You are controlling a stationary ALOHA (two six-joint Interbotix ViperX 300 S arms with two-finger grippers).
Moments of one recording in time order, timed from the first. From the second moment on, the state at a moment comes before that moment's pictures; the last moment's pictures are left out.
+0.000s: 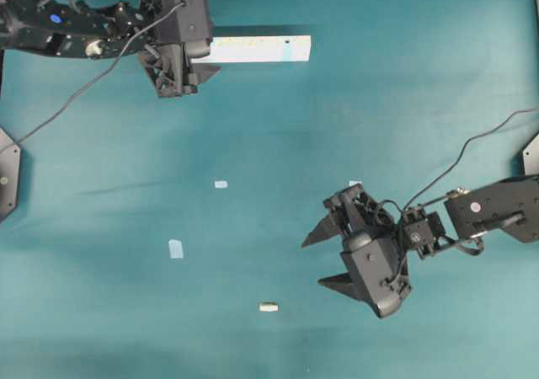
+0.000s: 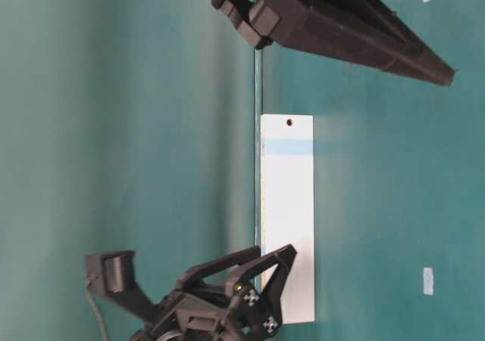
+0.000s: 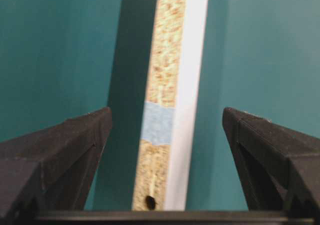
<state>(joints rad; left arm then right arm) 0.50 0.10 0.72 -0.07 -0.02 0.51 0.27 0.05 0.80 -0.11 -0.27 0.01</state>
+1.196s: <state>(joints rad) 0.49 0.21 0.66 -0.07 0.01 0.50 0.27 0.05 0.80 -0.11 -0.25 0.01</state>
